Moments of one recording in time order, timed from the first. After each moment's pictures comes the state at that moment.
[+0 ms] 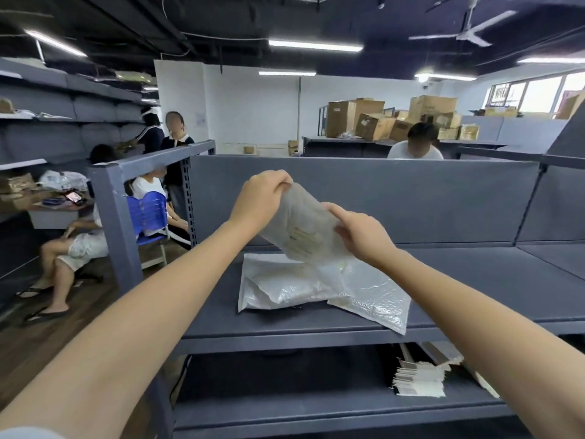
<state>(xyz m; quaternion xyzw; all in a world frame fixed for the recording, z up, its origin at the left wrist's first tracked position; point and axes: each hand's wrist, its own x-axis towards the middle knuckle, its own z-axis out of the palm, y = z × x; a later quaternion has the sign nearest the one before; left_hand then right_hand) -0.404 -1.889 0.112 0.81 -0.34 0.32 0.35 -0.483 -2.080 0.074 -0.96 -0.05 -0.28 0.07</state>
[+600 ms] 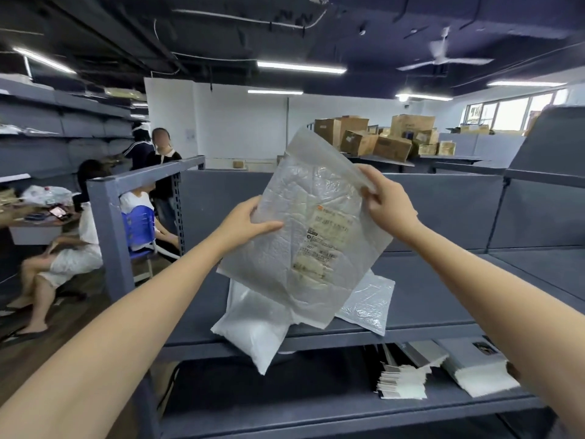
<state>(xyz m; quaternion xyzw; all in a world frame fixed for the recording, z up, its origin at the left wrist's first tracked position) -0.424 -1.868 0.101 0.79 -0.38 0.09 0.48 -0.538 -2.113 0.140 -0.89 -0.04 -0.42 0.19</state>
